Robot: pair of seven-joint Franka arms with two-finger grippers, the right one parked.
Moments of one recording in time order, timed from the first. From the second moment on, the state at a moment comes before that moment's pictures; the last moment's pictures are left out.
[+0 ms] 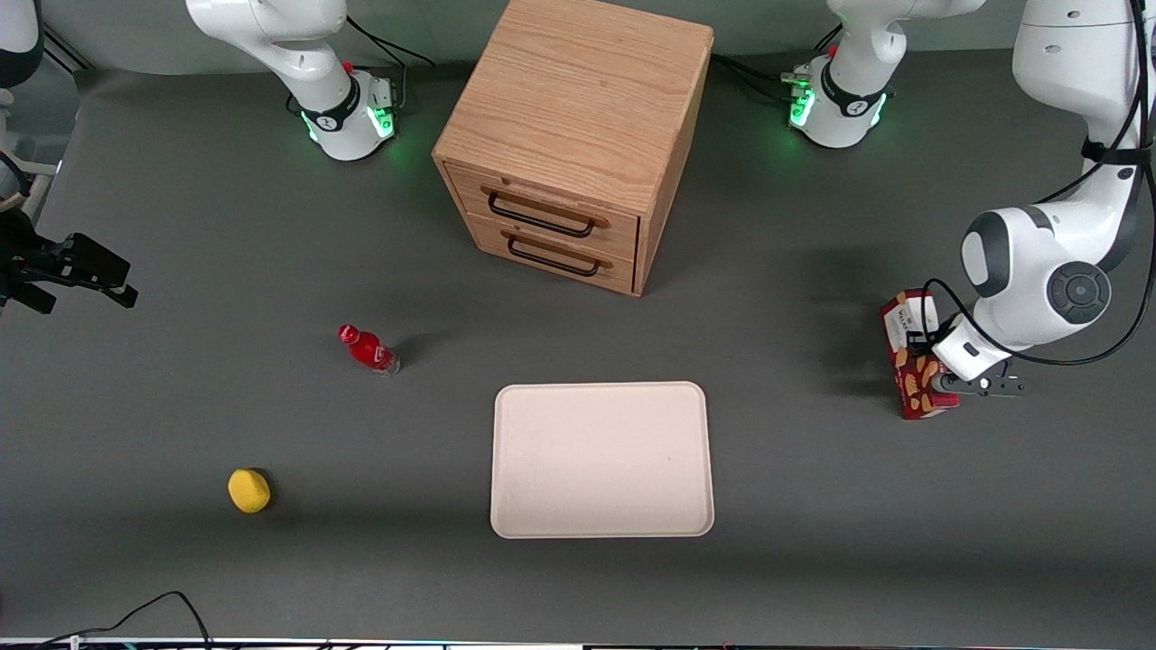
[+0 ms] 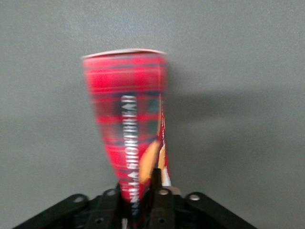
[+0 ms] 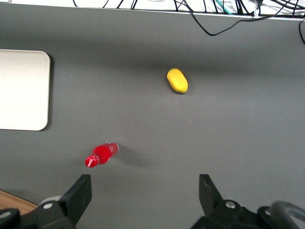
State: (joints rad) arm -0.04 0.34 0.14 -2.14 -0.02 2.39 0.18
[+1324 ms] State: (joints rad) arm -0.07 0.45 -0.40 -1.35 -0.02 1.82 -0.56
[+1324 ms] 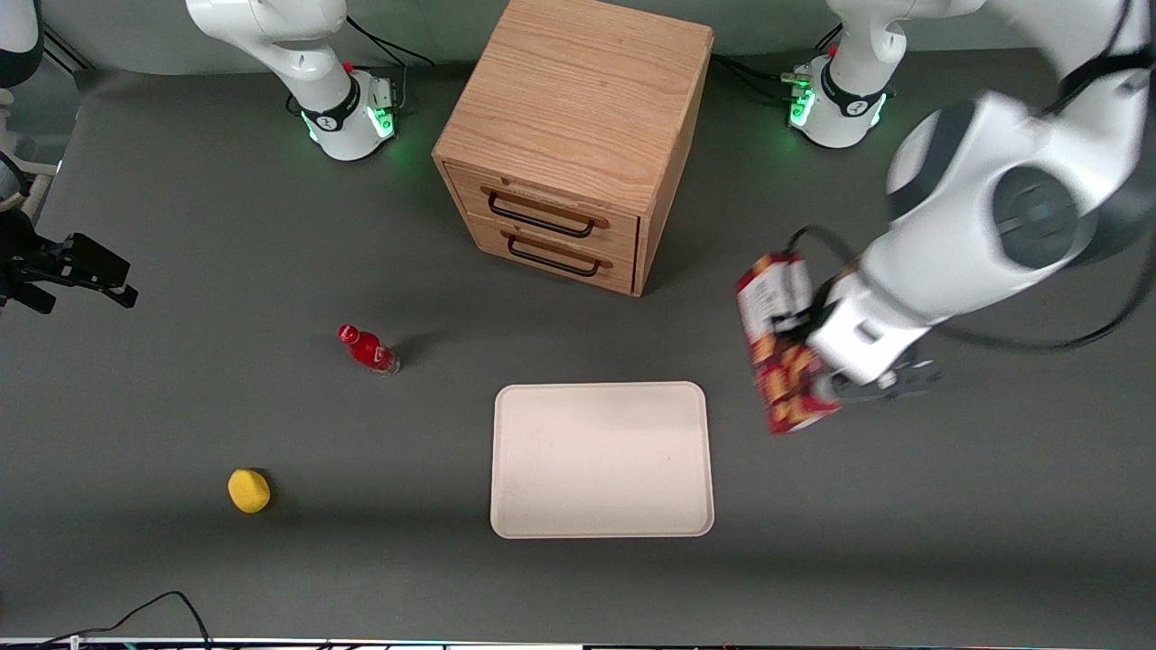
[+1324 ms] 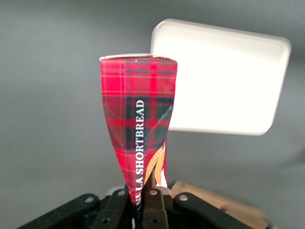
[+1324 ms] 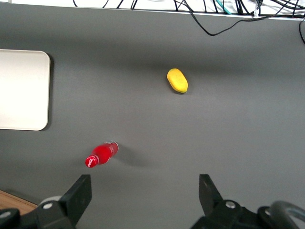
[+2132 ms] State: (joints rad) arm -0.09 0.88 -0.46 -1.35 0.32 2.38 -0.61
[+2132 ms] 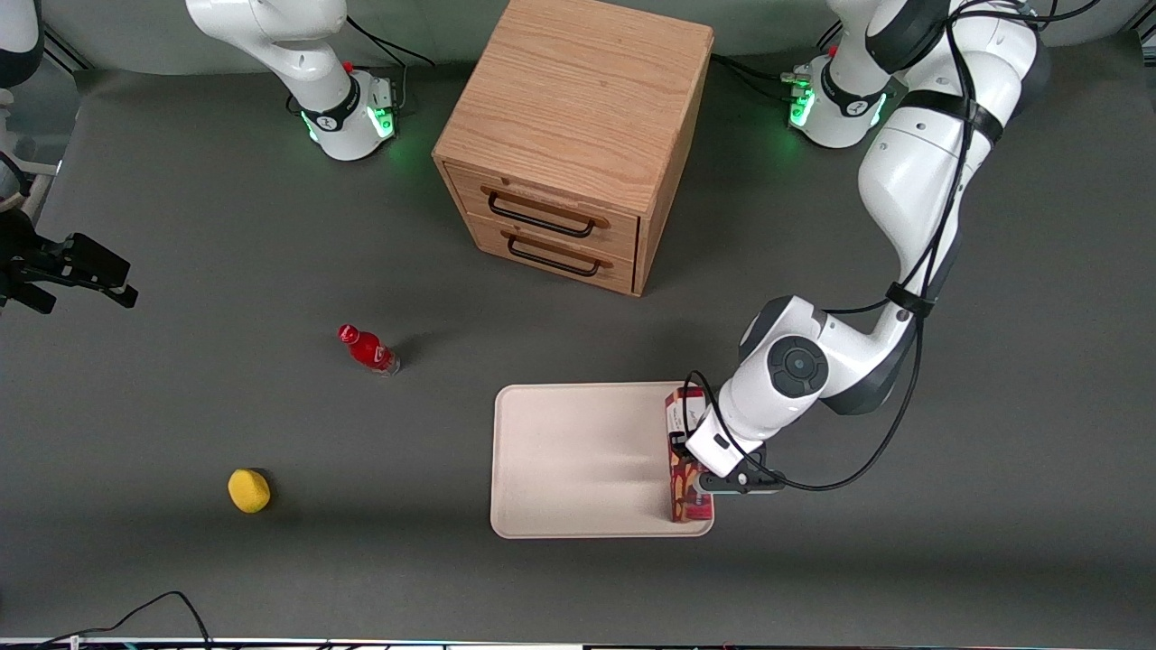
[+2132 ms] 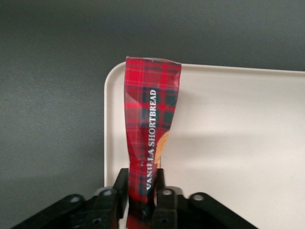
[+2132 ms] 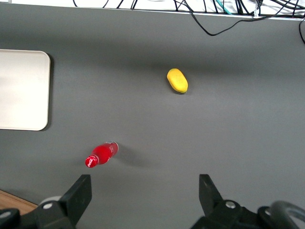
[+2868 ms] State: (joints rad) arm -0.05 0.31 -0.18 -1.30 -0.01 1.51 -0.24
